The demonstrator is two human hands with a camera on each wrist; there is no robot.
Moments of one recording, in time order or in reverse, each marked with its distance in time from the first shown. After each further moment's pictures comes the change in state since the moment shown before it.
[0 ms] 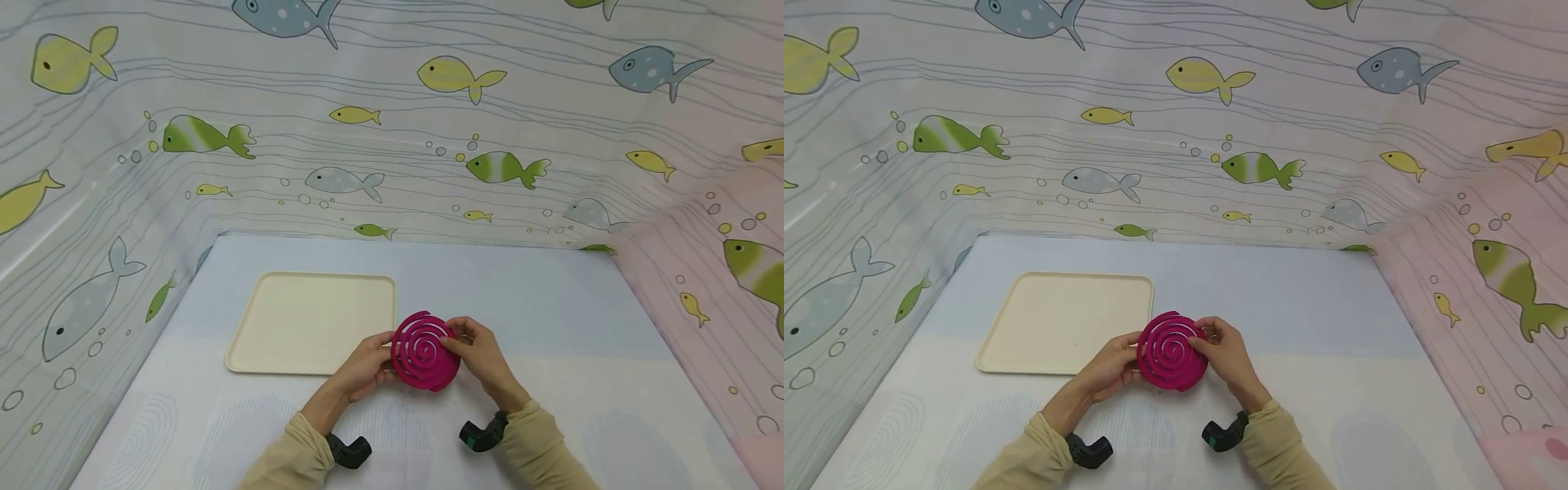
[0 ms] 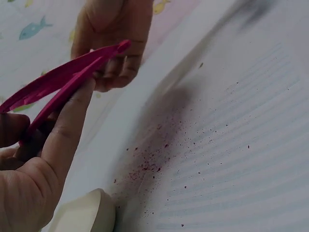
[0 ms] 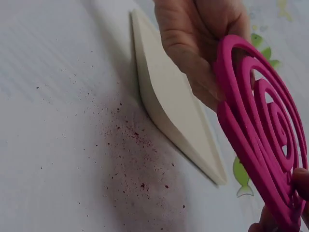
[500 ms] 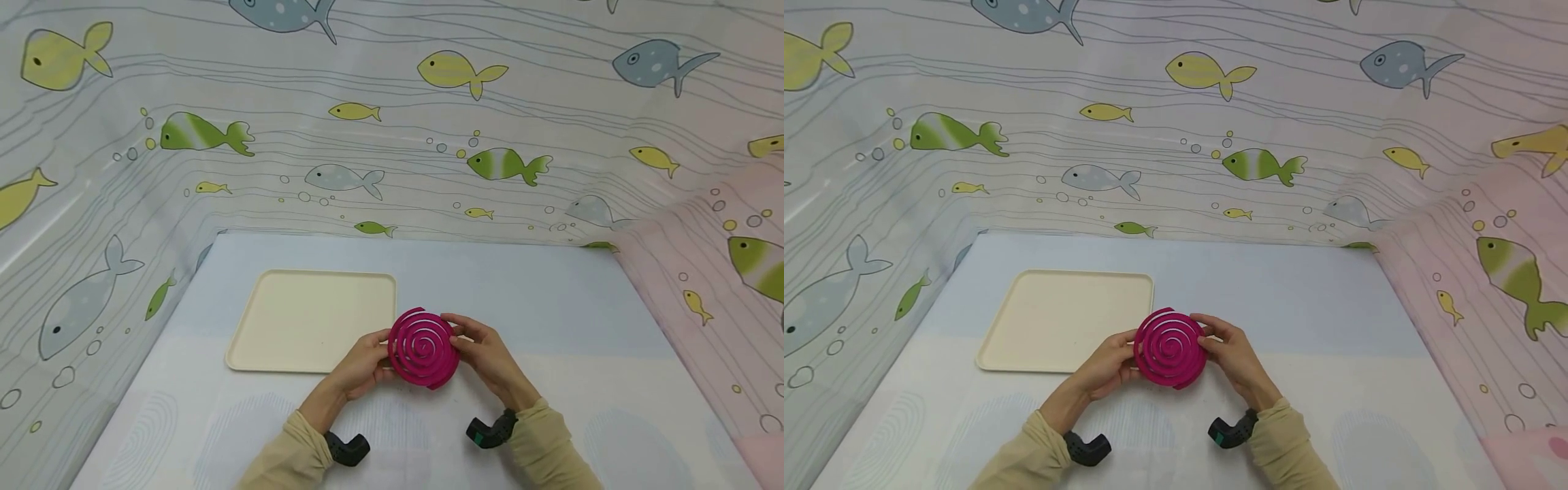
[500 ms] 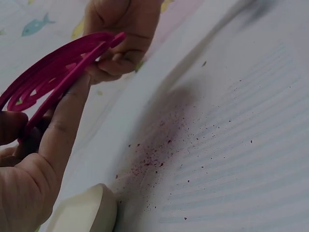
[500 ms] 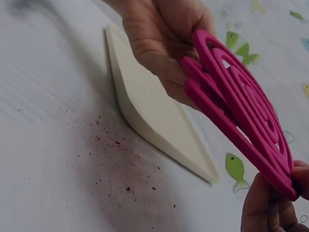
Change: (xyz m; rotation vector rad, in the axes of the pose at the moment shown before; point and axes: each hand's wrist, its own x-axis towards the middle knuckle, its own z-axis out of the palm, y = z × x) left_hand -0.001 0.001 -0.004 -0.008 0.002 -0.004; right_hand 0.001 0.008 -0.013 0.263 -0.178 0.041
